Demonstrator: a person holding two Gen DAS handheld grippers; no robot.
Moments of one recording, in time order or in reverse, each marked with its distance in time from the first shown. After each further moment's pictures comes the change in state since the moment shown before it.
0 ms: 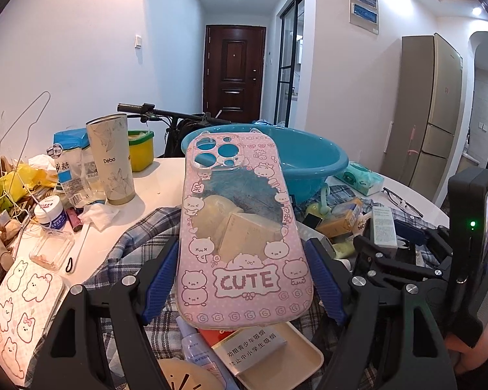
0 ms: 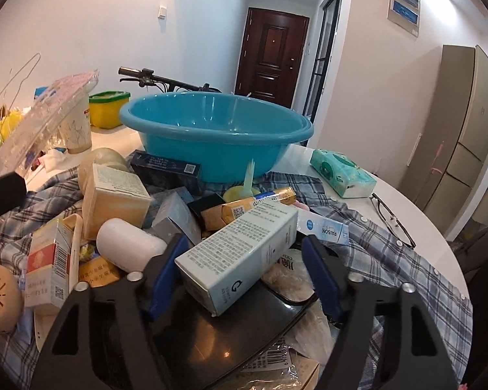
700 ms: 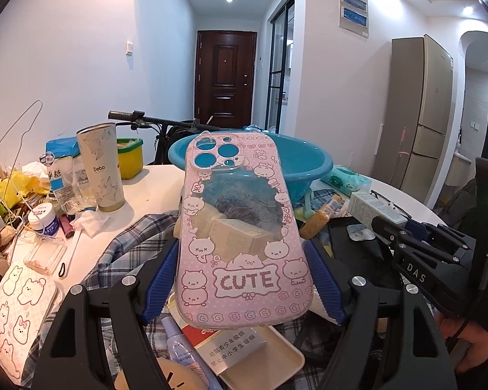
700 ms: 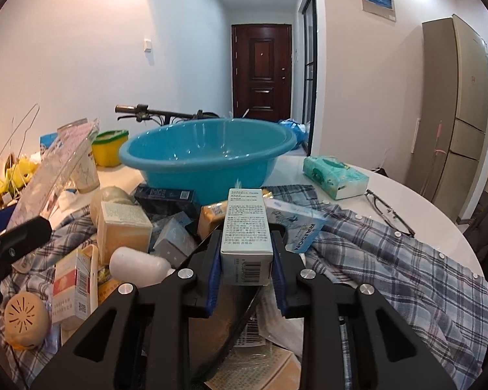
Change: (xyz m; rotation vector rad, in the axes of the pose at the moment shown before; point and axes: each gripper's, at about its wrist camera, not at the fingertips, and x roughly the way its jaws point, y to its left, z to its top) left arm -0.008 -0.016 0.002 0.023 -0.029 -0.035; right arm -0.030 -0.033 0.001 0.142 -0.091 0.048
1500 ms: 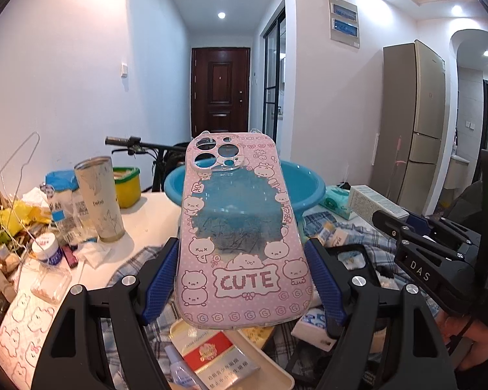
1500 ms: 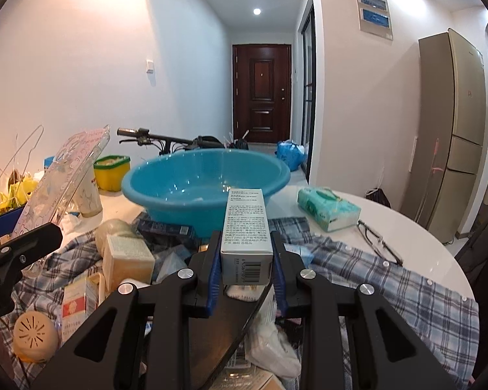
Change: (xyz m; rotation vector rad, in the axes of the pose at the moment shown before) left arm -0.012 -0.010 0.033 0.038 -0.081 -0.002; right arm -0.019 -0.006 0.029 -0.012 -0.103 0.003
